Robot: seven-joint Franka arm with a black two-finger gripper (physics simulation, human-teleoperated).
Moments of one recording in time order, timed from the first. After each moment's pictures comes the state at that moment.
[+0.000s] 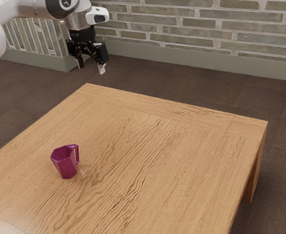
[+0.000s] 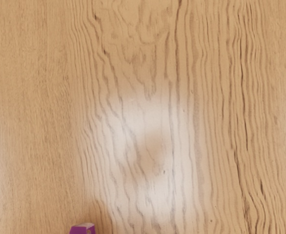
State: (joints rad) arm -0.18 0.28 0.23 -1.23 -0.06 1.56 0.12
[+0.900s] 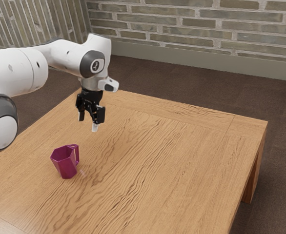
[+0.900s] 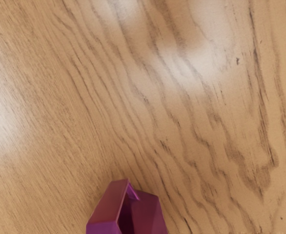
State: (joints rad) arm -0.15 0.50 0.23 -1.43 0.06 1.59 0.38
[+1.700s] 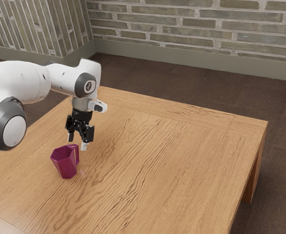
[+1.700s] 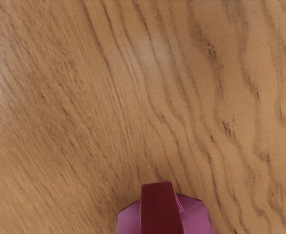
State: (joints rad) arm -0.06 0.62 0.23 -1.49 0.03 1.62 0.43
